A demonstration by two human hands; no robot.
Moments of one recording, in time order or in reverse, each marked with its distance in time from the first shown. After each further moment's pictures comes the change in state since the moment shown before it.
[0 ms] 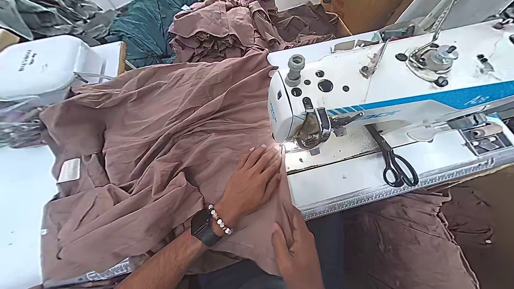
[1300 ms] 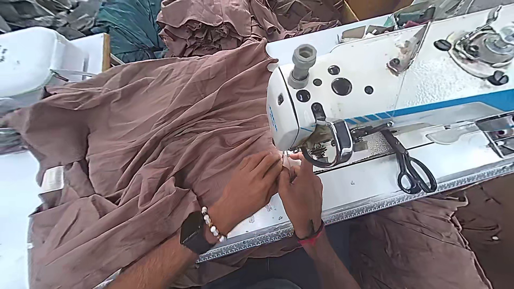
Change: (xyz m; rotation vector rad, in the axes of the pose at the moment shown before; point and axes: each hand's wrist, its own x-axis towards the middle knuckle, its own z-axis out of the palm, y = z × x) left_hand 0.018 -0.007 -0.010 -0.025 0.080 0.139; right_hand 0.124 -0.010 0.014 -0.389 0.276 -0.115
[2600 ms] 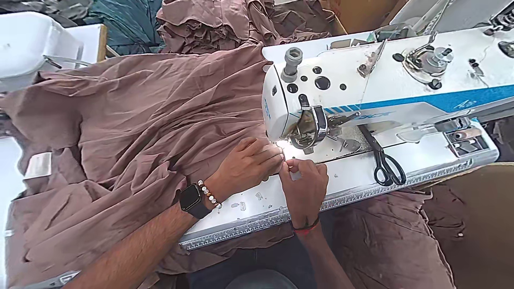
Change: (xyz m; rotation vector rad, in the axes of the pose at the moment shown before) left_hand 0.012 -0.018 0.003 0.148 0.023 0.253; right_hand -0.007 0.028 -0.013 -0.217 0.174 -0.065
